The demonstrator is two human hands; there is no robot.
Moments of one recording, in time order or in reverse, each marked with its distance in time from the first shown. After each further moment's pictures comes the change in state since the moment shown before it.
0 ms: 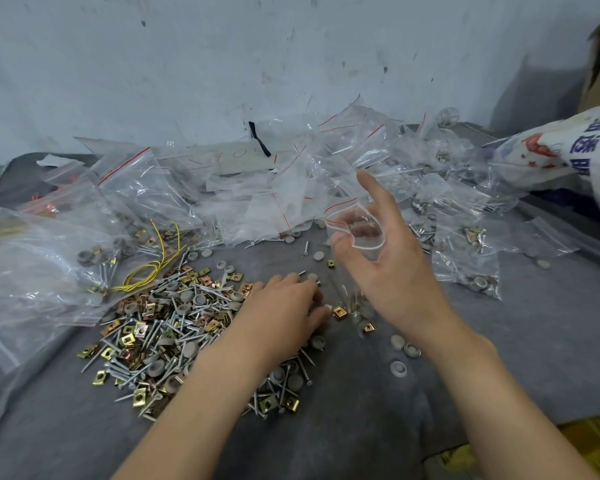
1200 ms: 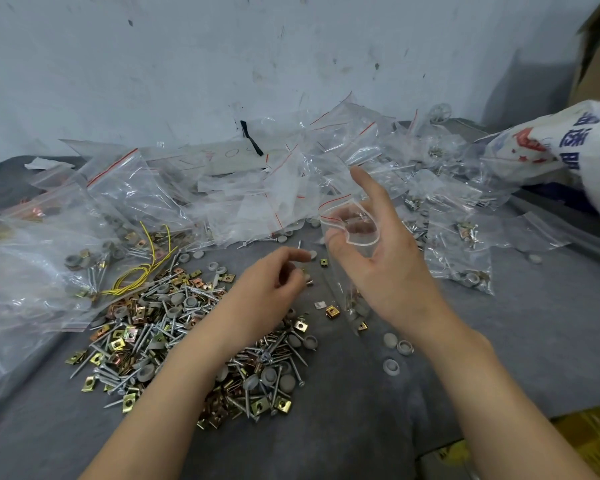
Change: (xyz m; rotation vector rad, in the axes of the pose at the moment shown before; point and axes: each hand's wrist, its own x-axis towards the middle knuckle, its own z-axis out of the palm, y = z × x) left_hand 0.011 -0.019 -0.001 -0.700 0.168 -0.015; right_hand 0.001 0.000 -0.005 -0.004 0.010 0.004
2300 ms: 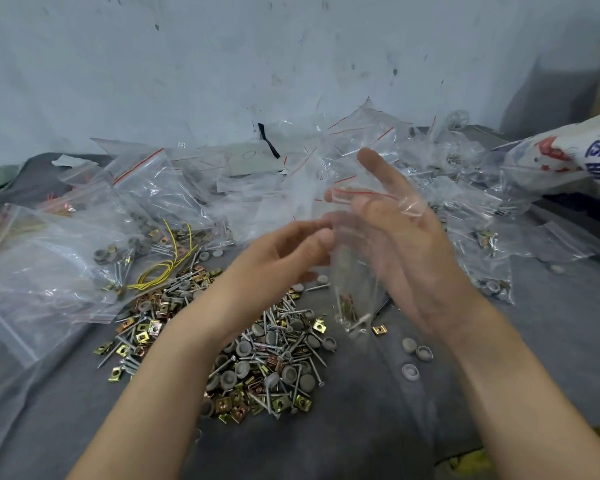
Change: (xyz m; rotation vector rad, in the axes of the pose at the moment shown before) left_hand -0.008 0.029 -0.035 -0.473 -0.103 -0.007; right_hand 0.014 -0.047 0.002 0.825 -0.115 0.173
